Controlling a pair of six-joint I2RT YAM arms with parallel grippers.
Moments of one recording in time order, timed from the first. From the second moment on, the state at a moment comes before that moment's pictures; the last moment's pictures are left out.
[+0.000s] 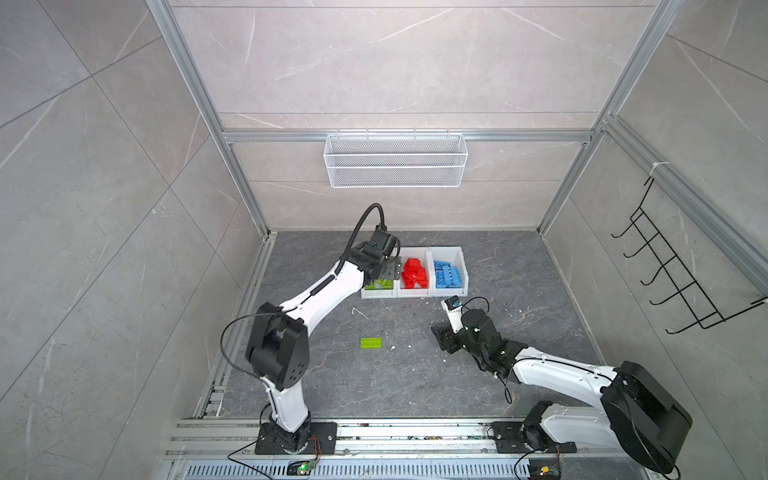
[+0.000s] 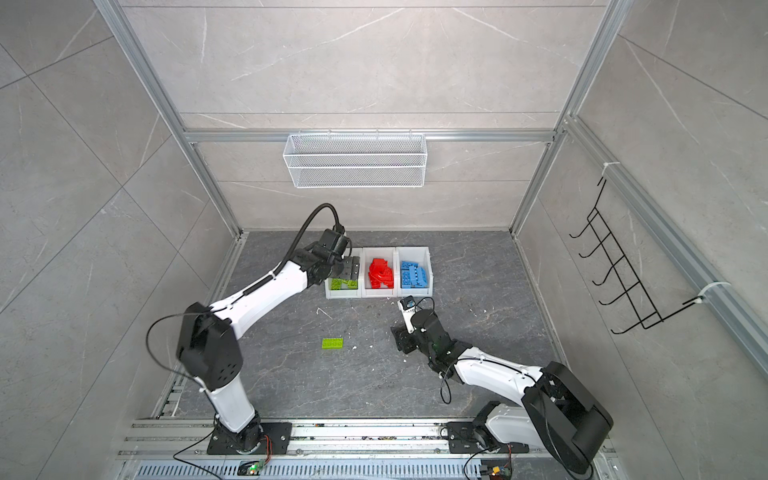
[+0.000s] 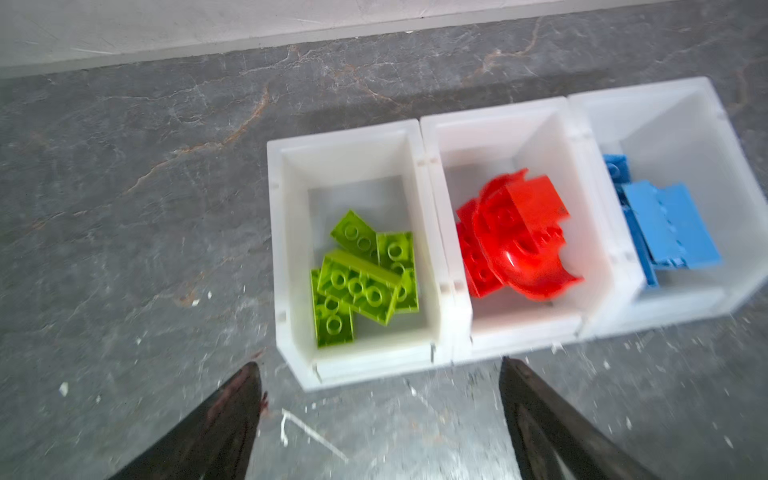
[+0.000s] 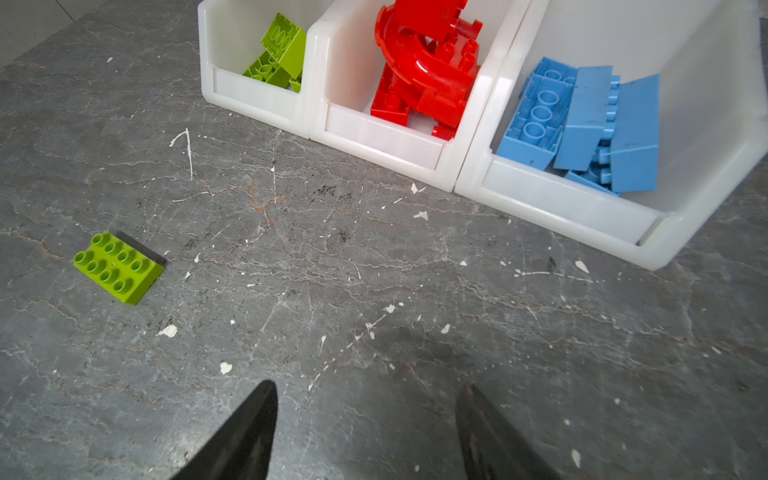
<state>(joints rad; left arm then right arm) -0.64 1.69 1.46 -0.66 -0.30 -0.35 0.69 1.27 0.47 0.18 0.09 0.16</state>
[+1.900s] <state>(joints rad) -0.83 1.66 0.89 -0.52 -0.33 -0.85 0.70 1.27 0.45 0.22 0.06 0.14</state>
